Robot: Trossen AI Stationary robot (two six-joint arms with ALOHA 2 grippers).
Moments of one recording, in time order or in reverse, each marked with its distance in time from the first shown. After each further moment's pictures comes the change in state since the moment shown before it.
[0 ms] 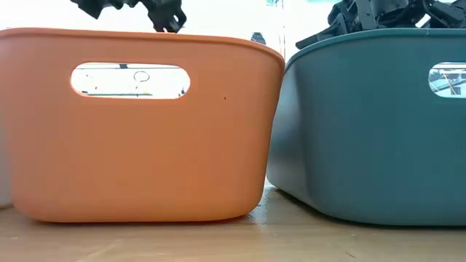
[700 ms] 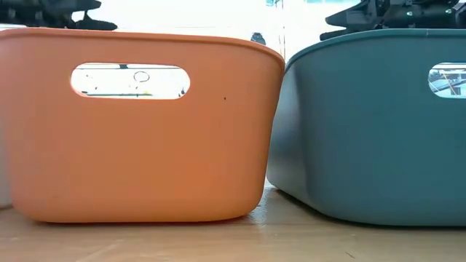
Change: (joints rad) left arm 0.212 -0.987 -0.366 -0.367 -0.429 0.307; right arm -0.103 -0.416 0.000 -0.290 0.000 -0.008
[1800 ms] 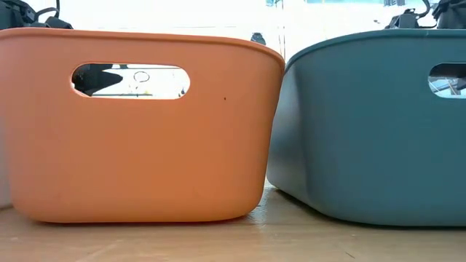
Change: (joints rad) left arm 0.055 -0.247 -0.425 0.244 -0.099 -0.074; right arm -0.050 -0.198 -0.374 0.337 0.129 0.055
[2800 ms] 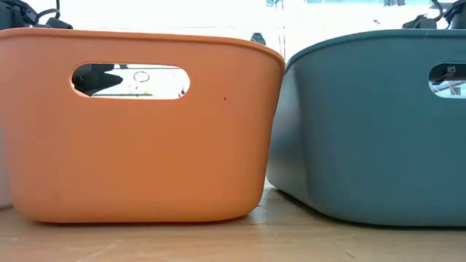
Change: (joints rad) left arm 0.000 0.000 0.001 -0.010 -0.025 0.001; right arm 0.065 -0.399 -0.001 -0.503 0.051 0.030
